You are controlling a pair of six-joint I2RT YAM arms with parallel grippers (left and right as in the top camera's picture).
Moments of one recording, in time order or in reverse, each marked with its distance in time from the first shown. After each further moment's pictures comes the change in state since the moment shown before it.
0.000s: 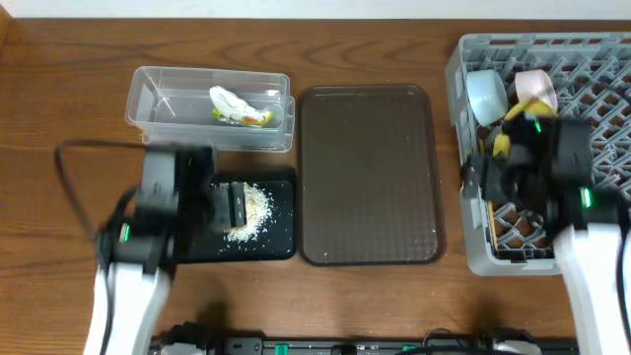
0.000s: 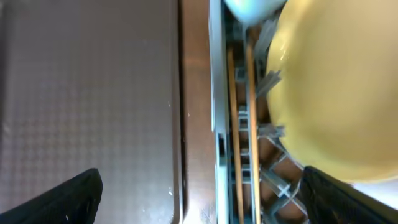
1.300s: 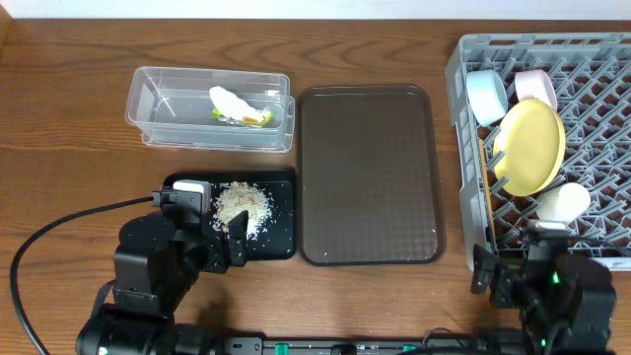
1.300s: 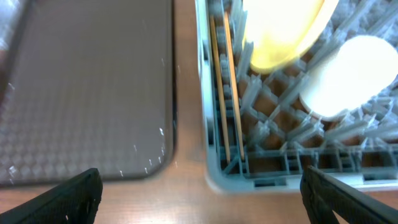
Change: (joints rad) left arm -0.043 -0.384 -0.149 0.098 0.004 0.022; right arm 0.002 -0.748 -0.282 -0.232 0.054 0.000
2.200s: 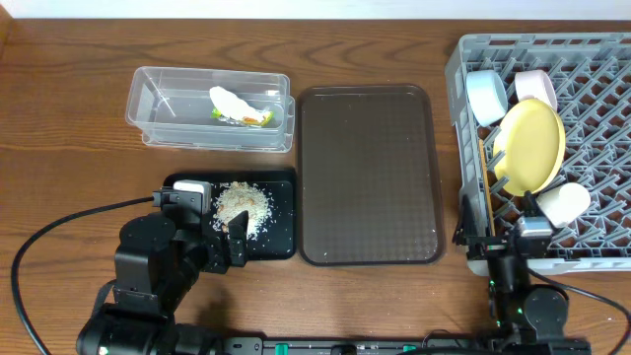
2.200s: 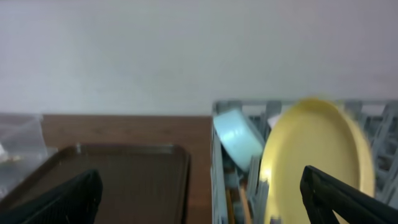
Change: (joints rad) left arm 0.000 0.000 -0.003 0.000 0.000 0.000; right arm 0.093 -0.343 -0.703 1.070 0.045 -0.010
